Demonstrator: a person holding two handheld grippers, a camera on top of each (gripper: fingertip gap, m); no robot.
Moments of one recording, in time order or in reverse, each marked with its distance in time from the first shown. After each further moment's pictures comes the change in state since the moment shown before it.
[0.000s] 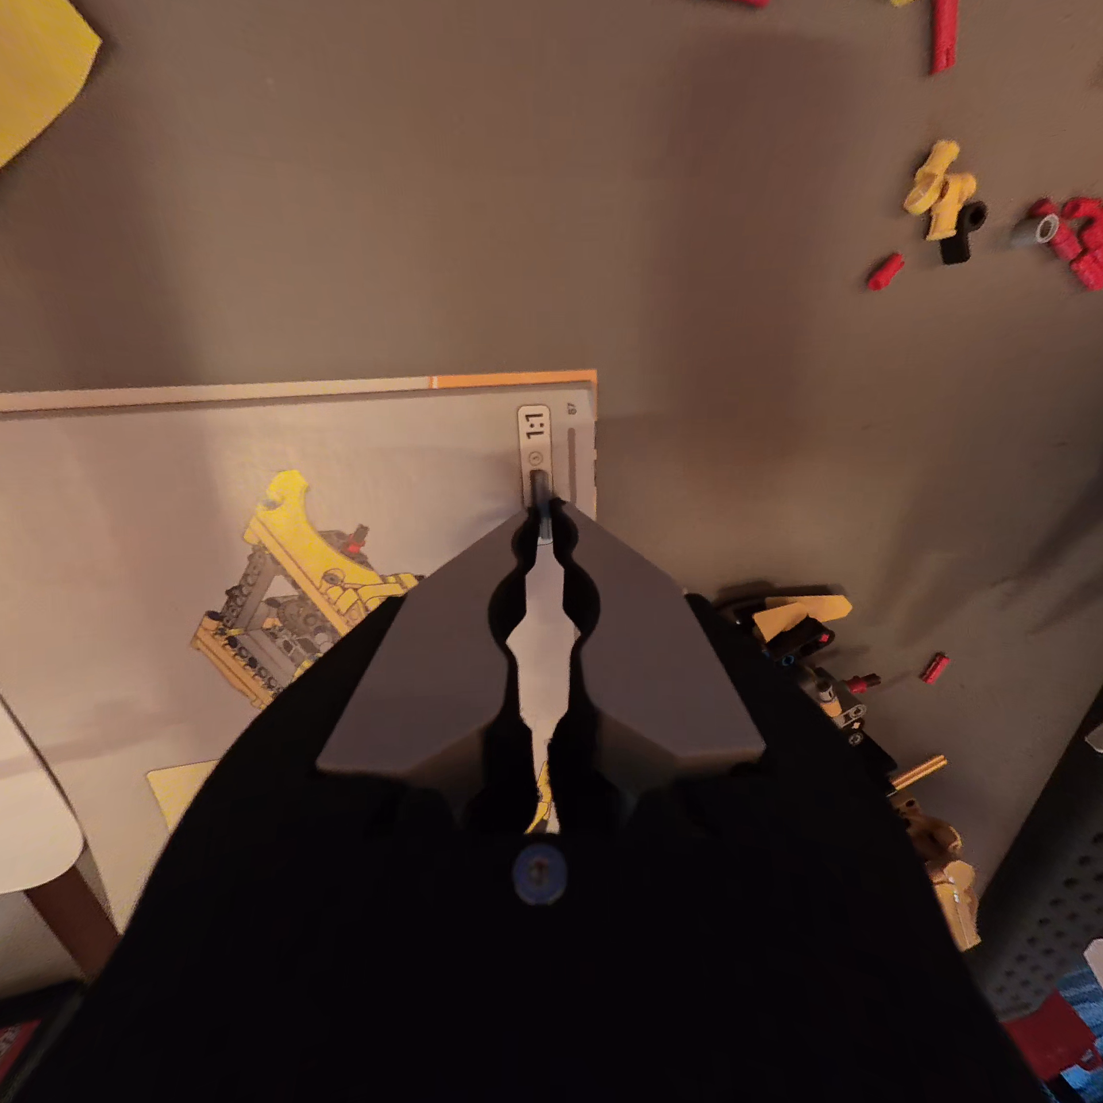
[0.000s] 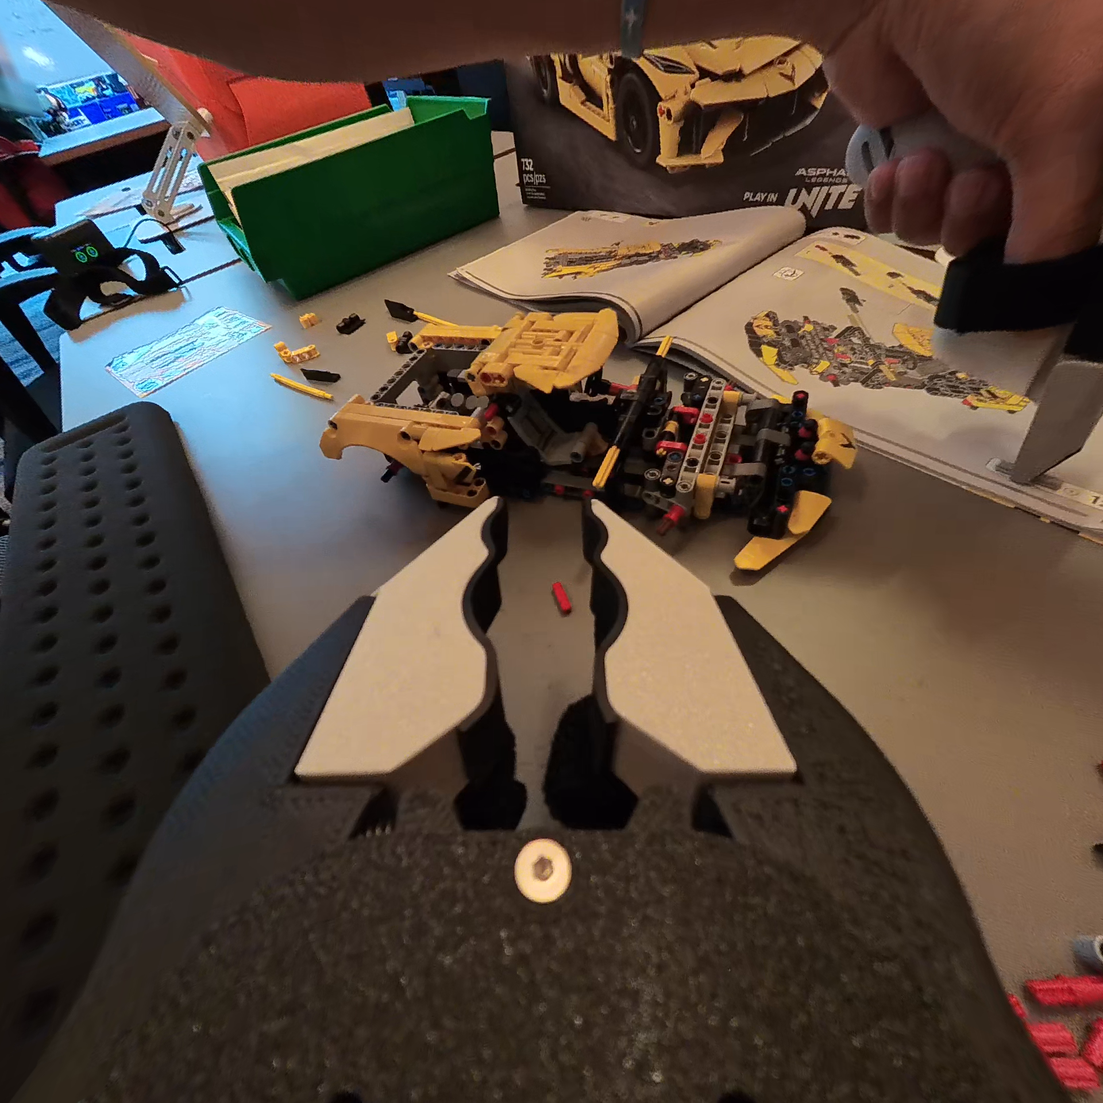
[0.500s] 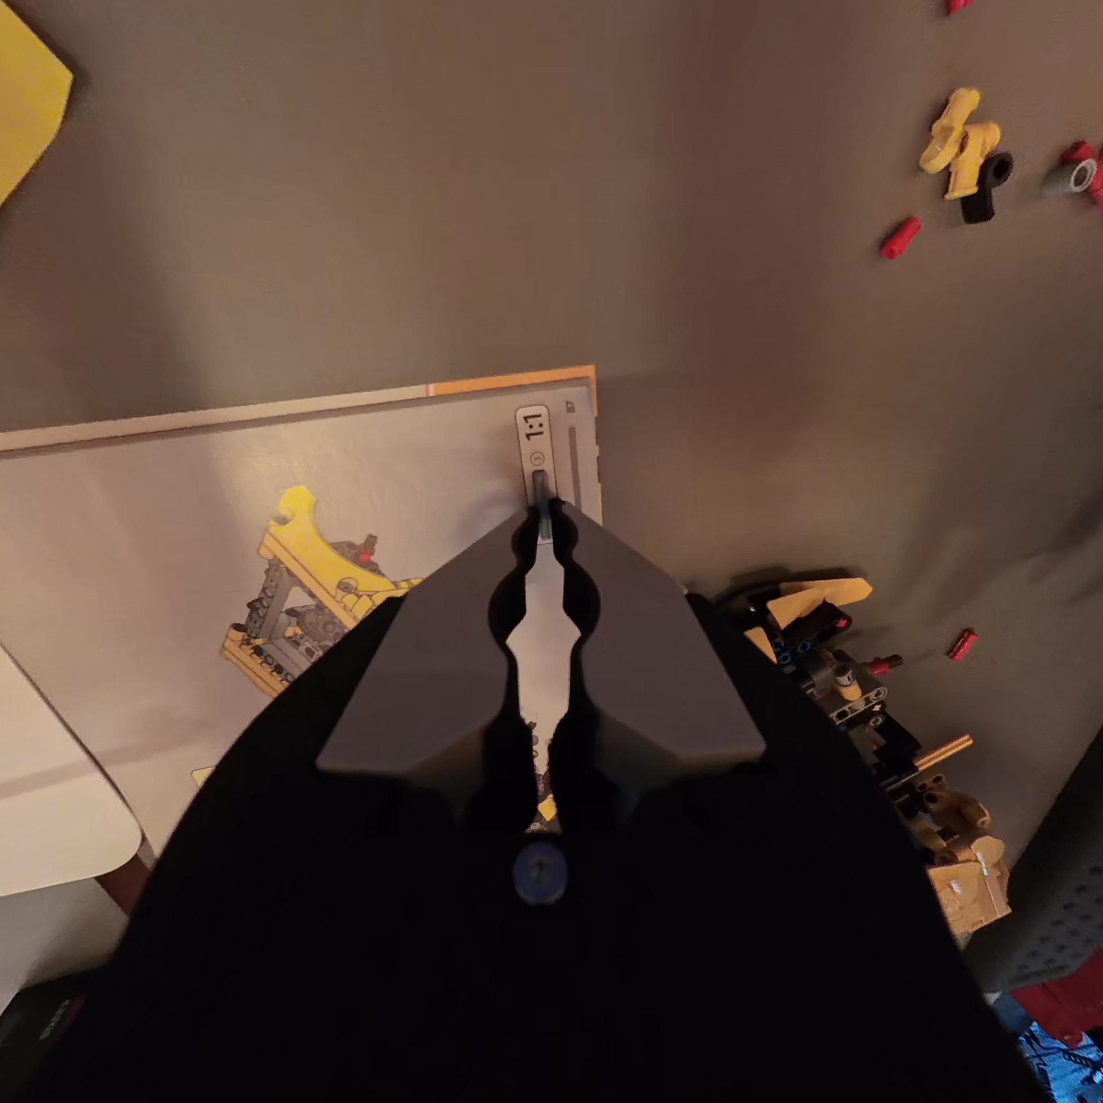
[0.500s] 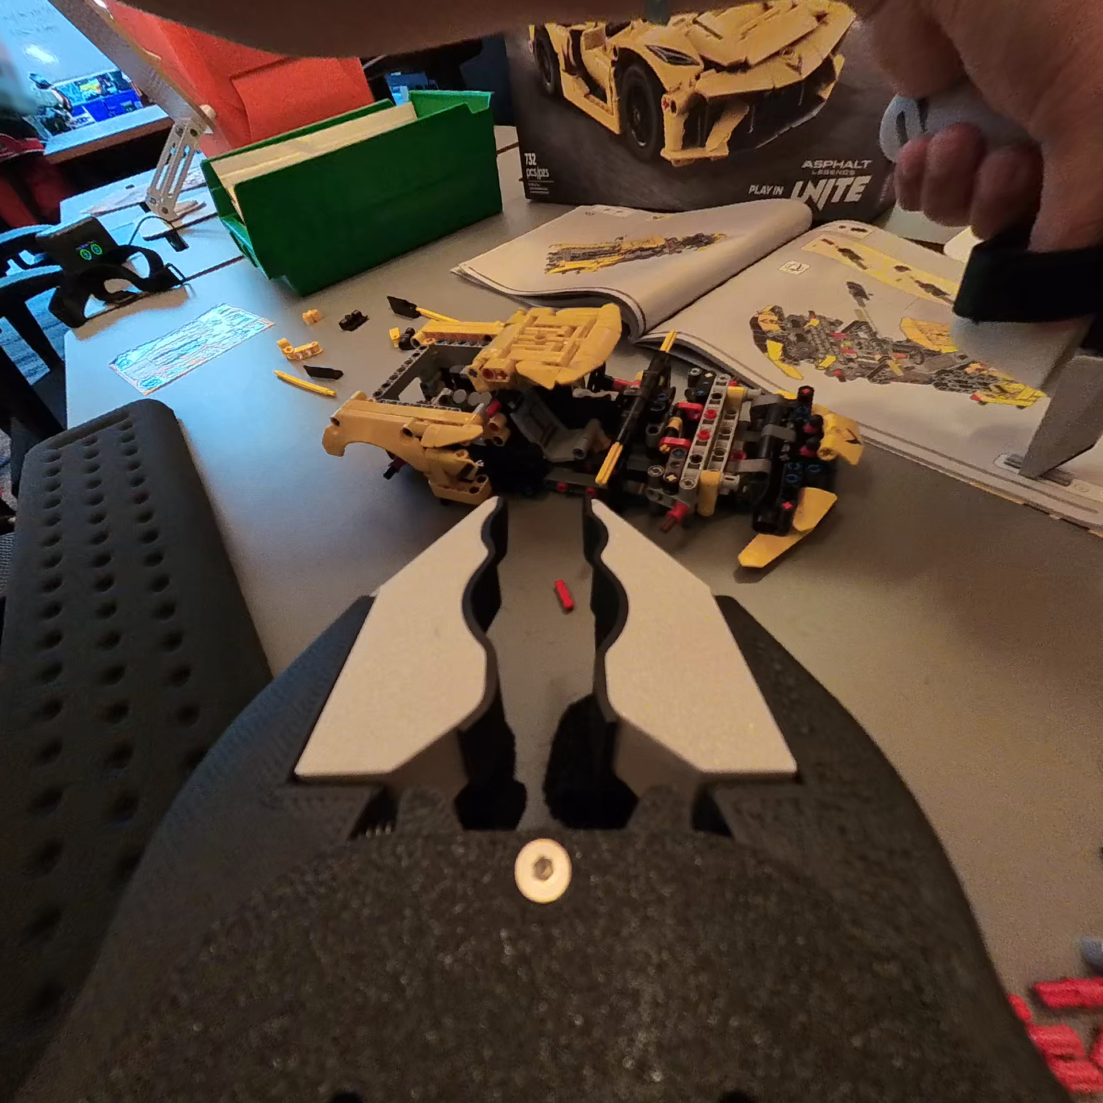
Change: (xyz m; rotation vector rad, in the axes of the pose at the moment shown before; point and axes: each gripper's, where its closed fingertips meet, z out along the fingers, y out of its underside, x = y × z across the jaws) left arm -0.002 0.000 0.001 -0.054 -0.014 0.064; right arm -0.001 0.001 0.000 -0.007 -0.007 0.004
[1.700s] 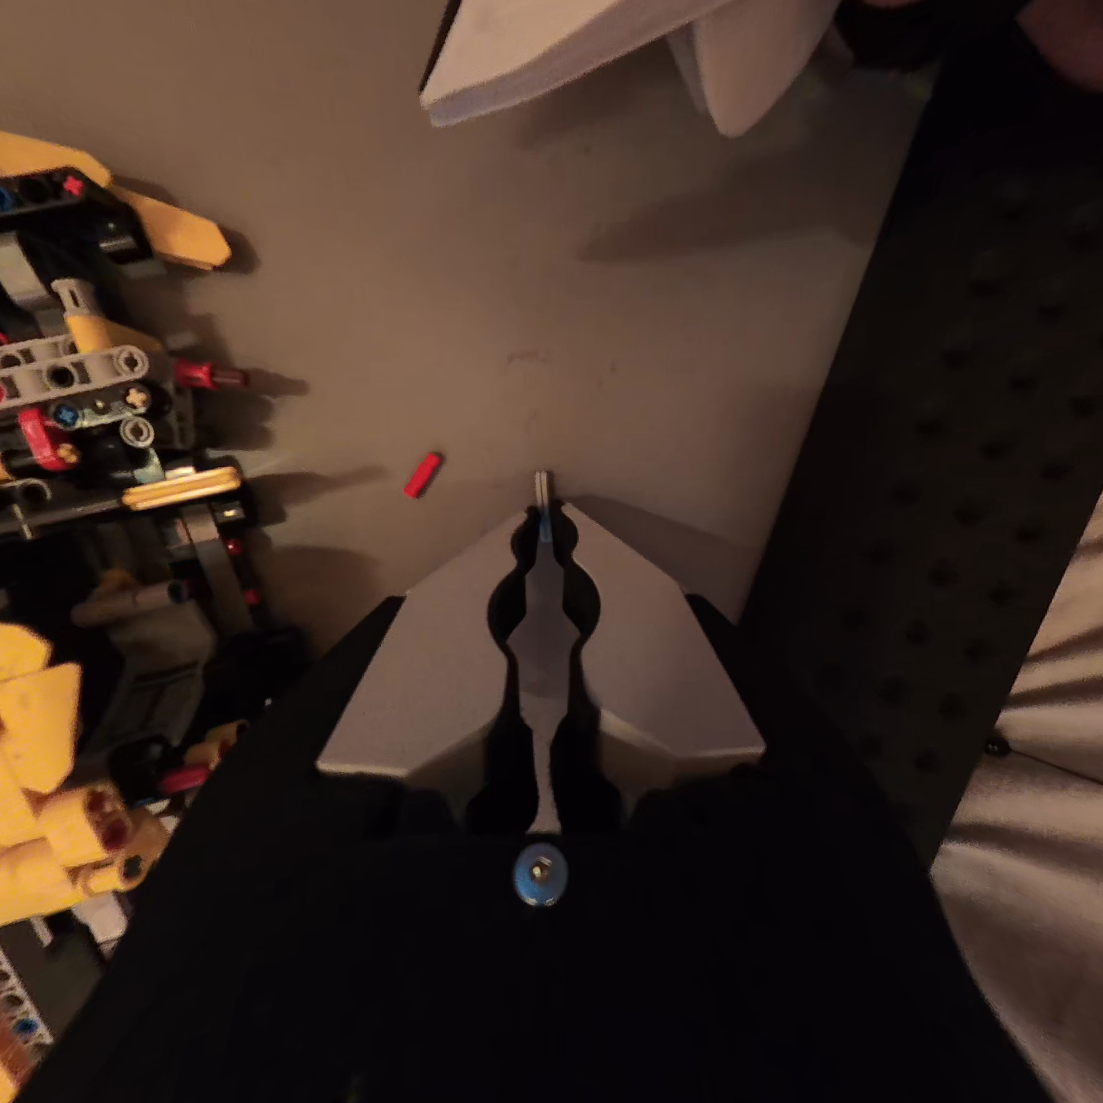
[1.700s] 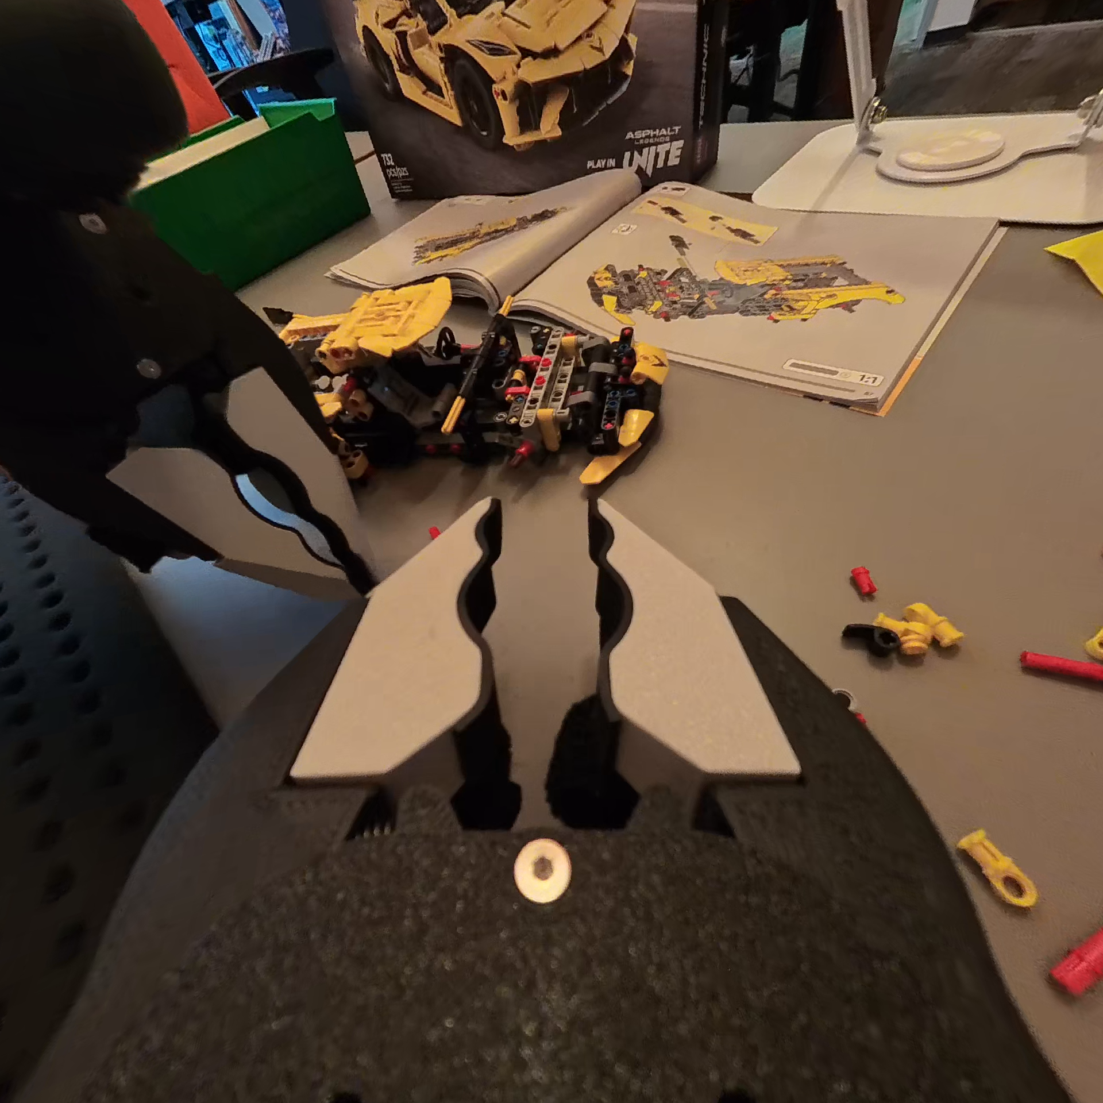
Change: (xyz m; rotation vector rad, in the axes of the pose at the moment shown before) left arm 0.232 0.079 0.027 0.321 -0.137 -0.333; right arm 0.058 0.013 -0.043 -0.003 0.162 0.104
